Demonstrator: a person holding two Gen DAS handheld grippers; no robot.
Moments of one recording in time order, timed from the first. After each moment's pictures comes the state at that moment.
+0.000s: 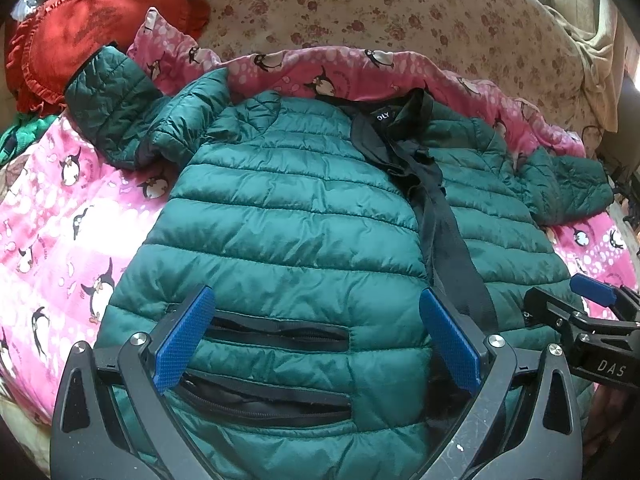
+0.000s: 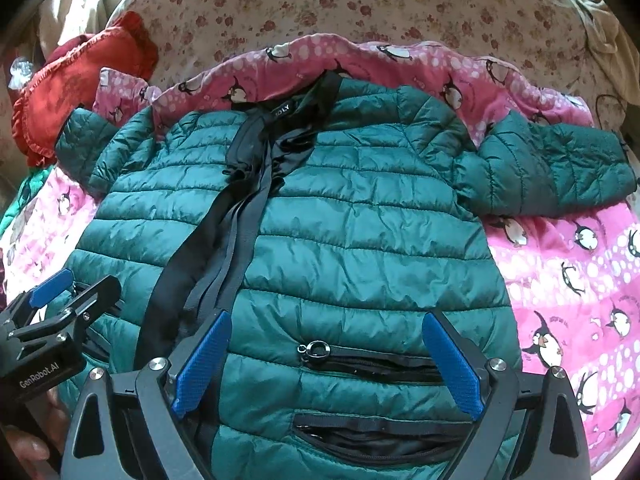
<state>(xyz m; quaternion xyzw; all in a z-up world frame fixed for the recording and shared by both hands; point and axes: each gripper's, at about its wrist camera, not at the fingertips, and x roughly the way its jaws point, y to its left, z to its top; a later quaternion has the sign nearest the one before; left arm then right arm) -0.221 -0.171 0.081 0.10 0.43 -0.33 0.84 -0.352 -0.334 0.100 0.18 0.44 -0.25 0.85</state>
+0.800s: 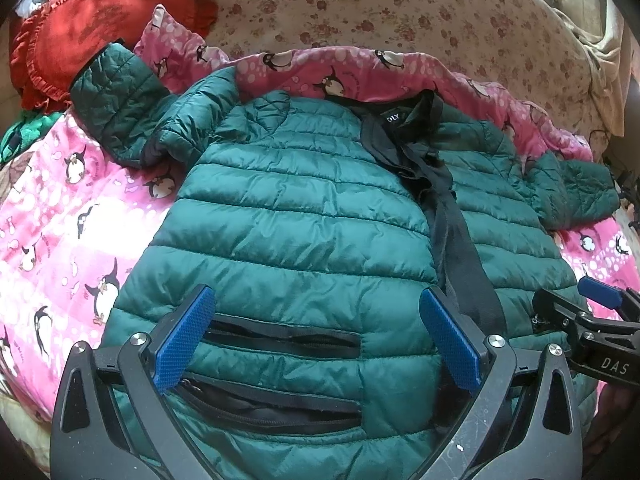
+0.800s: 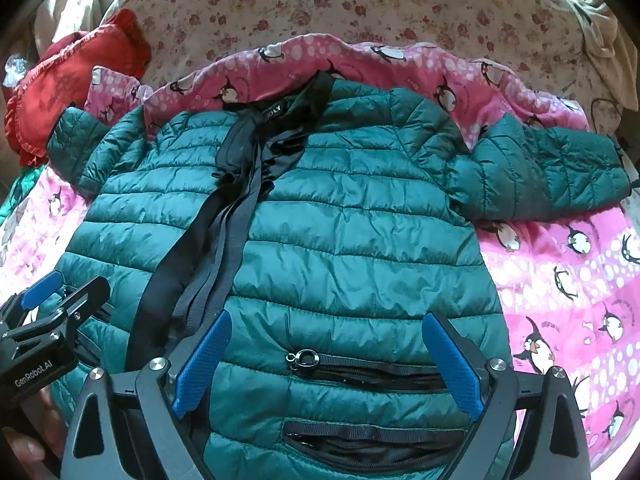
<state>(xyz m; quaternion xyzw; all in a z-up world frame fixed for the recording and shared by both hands) -0.216 -0.171 0.081 0.10 0.43 -0.32 0.84 -0.349 -0.340 0.099 0.18 0.45 -0.26 0.83</state>
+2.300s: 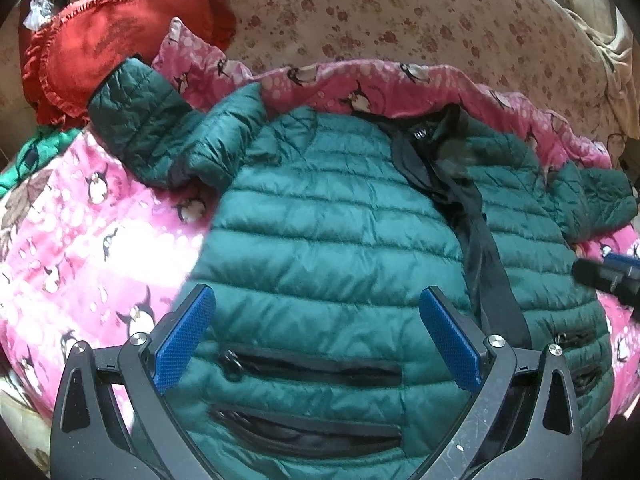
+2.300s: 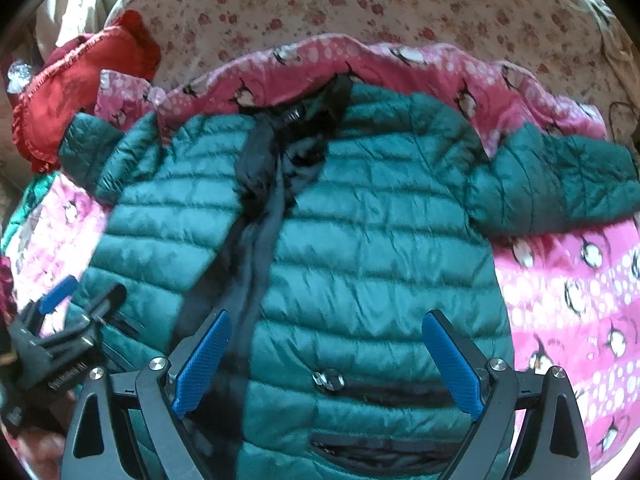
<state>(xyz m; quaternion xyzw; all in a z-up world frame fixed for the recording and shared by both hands) -0.196 -0.167 0.092 0.11 0.41 -0.29 0.86 -0.317 -0.353 0.132 0.20 0.47 -0.23 0.83</state>
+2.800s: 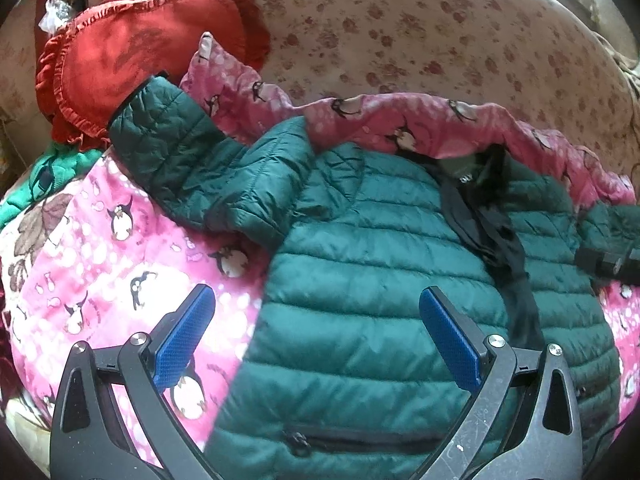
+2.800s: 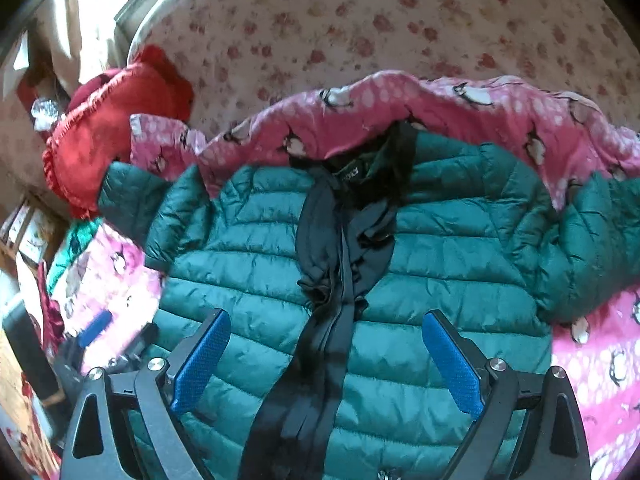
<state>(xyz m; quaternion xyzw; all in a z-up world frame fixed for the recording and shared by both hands) -0.135 -0.161 0.106 0.10 0.40 -0.25 0.88 -0.249 -0.385 0.140 0.25 0.44 -0.16 0.85</state>
